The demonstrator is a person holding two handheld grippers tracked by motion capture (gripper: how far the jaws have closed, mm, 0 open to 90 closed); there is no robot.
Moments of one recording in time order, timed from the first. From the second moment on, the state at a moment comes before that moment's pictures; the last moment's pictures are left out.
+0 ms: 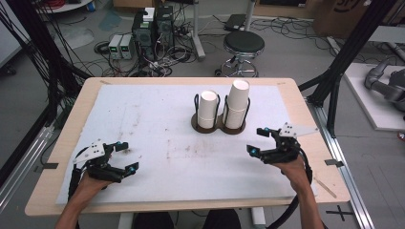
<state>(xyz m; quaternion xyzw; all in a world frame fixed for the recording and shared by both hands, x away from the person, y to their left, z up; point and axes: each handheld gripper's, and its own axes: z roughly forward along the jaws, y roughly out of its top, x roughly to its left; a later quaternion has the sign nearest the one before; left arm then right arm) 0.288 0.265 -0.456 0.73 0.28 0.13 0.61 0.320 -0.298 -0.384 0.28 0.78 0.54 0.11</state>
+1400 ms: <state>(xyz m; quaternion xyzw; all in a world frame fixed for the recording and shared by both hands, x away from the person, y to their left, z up) 0.290 0.263 -0.455 0.74 0.28 0.12 0.59 0.488 -0.226 -0.203 0.26 0.94 0.20 0.08</state>
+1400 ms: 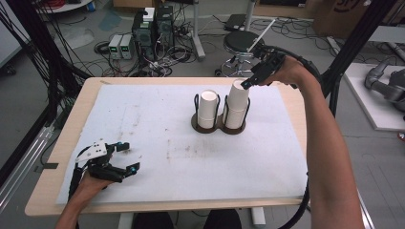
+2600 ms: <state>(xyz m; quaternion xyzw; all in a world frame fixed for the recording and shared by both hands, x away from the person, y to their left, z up) 0.290 0.261 -0.455 0.75 0.28 0.13 0.59 0.513 -0.208 -0.246 0.27 0.95 0.15 0.04</state>
